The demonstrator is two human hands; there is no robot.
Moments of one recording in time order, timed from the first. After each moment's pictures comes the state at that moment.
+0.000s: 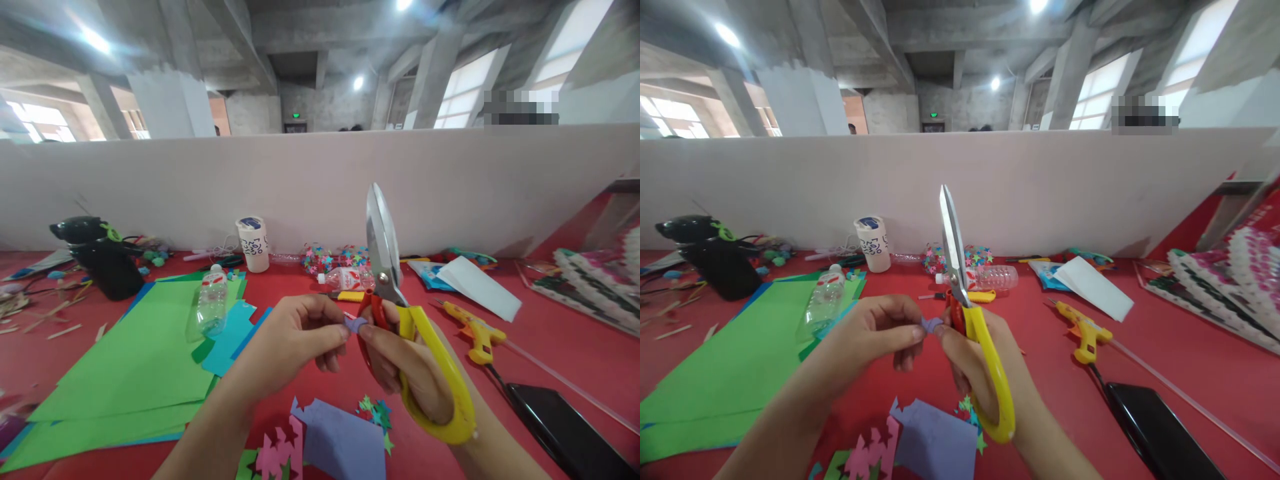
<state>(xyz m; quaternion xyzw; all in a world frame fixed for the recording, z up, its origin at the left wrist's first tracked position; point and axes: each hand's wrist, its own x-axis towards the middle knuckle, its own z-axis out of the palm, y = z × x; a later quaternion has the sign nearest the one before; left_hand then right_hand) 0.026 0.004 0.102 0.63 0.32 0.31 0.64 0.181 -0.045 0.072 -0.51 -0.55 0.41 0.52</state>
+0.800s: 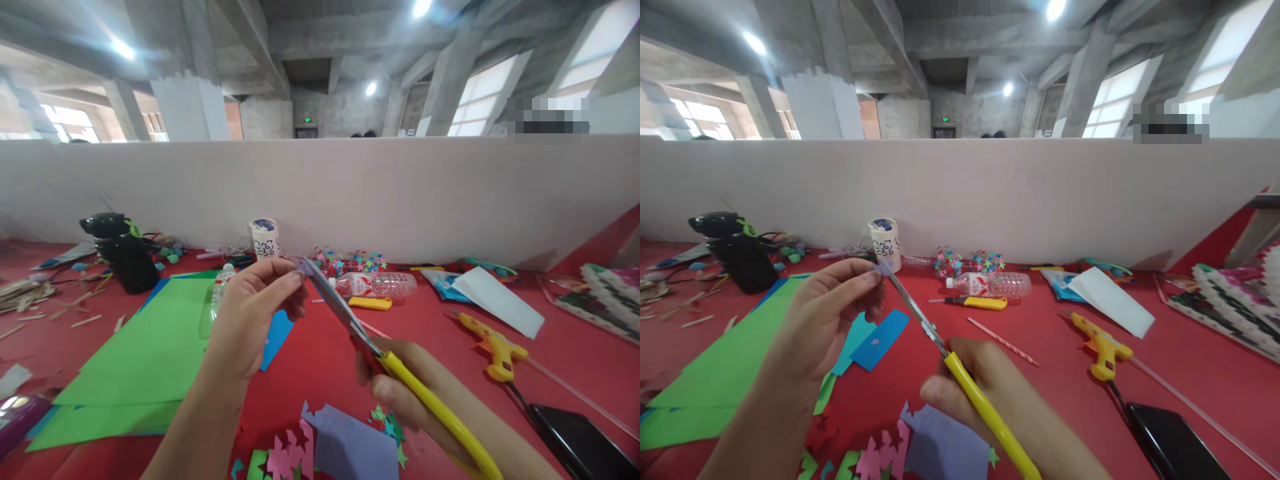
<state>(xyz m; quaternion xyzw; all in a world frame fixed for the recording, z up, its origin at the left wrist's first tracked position) -0.003 0.013 0.122 0.52 0.34 0.57 0.54 0.173 -0.057 0.095 -0.54 -0.65 0.43 0.32</state>
